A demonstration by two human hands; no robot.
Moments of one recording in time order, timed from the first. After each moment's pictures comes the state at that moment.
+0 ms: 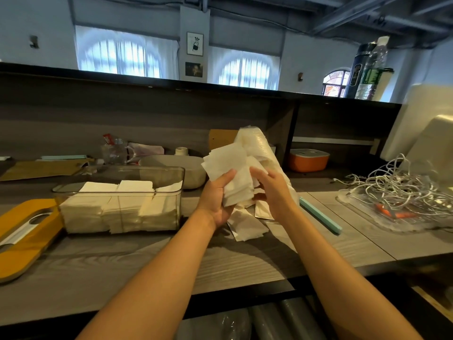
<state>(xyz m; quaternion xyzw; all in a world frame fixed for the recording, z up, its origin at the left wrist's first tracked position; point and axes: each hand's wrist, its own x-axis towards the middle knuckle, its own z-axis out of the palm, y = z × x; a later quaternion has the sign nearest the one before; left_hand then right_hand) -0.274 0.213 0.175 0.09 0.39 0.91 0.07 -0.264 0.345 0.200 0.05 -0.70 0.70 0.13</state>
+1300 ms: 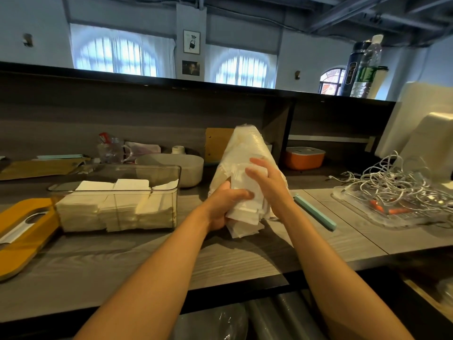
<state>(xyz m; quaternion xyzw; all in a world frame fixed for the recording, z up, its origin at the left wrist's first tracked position) -0.264 0.219 0.175 0.18 0.63 0.74 0.14 -0.267 0.358 0.198 0.10 -0.77 0.60 0.18</state>
